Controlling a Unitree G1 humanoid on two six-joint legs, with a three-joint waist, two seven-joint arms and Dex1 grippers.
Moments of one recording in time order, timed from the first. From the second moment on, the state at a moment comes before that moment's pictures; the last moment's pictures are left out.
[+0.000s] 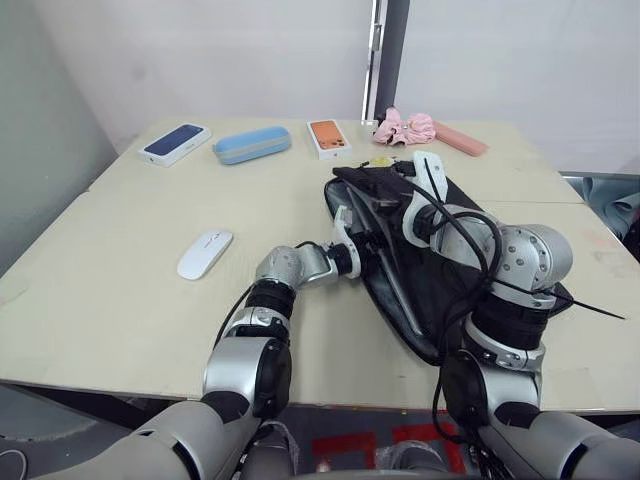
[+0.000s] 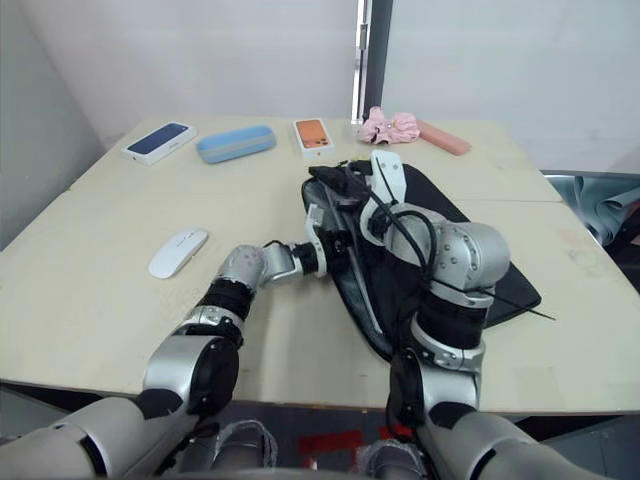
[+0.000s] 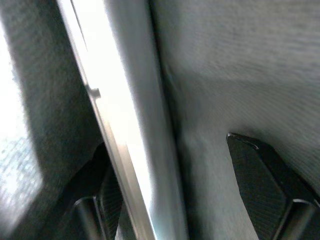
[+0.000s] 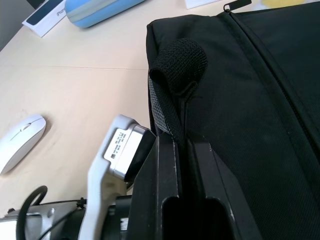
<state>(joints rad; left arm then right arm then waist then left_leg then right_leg) -0.89 -0.07 0.29 0.72 -0.80 1.07 -0.47 -0.82 -0.03 -0.32 -0.41 0.54 1.61 -0.09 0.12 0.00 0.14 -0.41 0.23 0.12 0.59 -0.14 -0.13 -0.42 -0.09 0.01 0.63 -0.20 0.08</state>
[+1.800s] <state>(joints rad) -0.72 0.11 0.10 0.16 -0.82 1.18 -0.36 -0.82 -0.18 -0.25 -0.36 0.44 1.56 0.04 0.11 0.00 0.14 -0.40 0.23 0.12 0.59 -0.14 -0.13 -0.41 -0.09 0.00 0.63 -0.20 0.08</state>
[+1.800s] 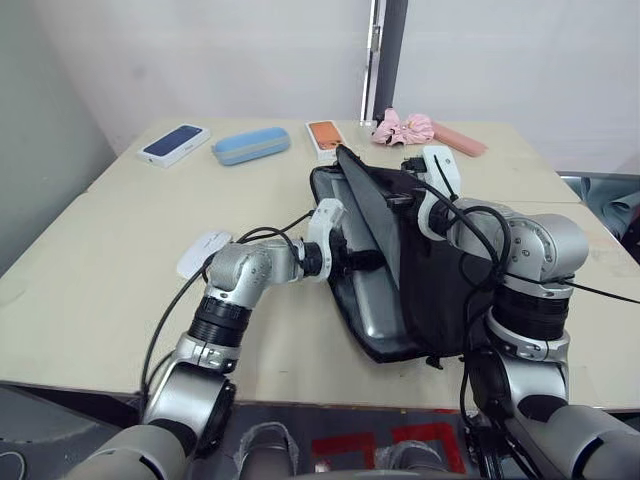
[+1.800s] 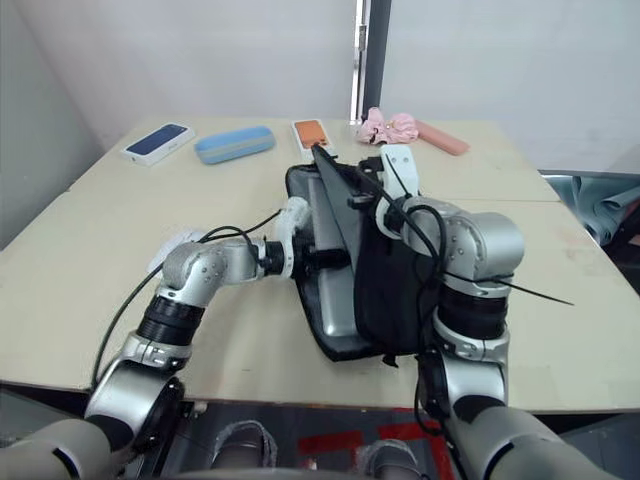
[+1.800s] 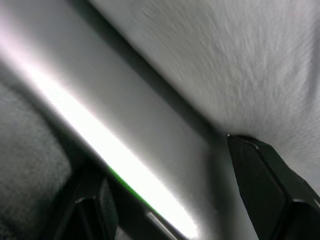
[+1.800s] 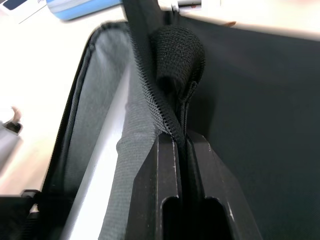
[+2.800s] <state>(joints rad) -0.78 0.33 0.44 0.15 -1.06 1.48 -0.28 -0.80 -0.23 -0.23 -0.32 0.38 1.58 0.10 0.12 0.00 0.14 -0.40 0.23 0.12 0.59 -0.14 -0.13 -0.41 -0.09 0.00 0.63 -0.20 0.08</state>
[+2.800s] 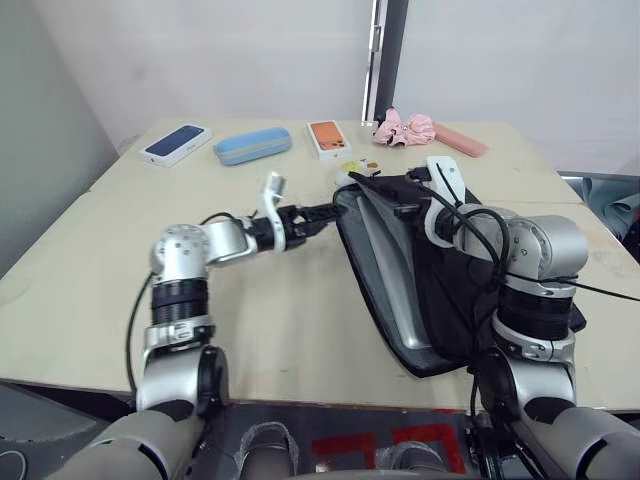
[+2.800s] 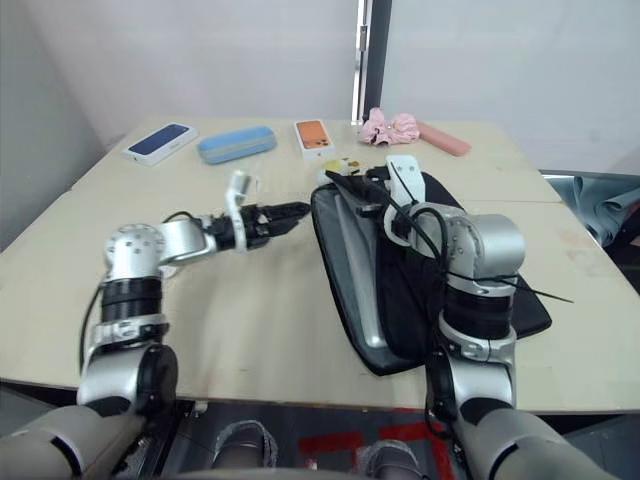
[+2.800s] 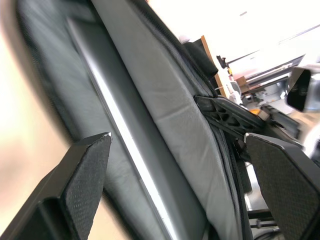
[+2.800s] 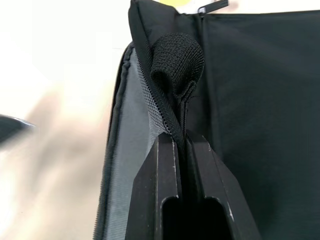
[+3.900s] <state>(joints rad) -0.10 1.09 0.47 -0.08 -0.94 1.05 -1.20 -0.72 -0.33 -0.06 -0.14 0.37 1.31 0.22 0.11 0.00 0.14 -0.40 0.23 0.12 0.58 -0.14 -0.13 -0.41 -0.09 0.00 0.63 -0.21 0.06</state>
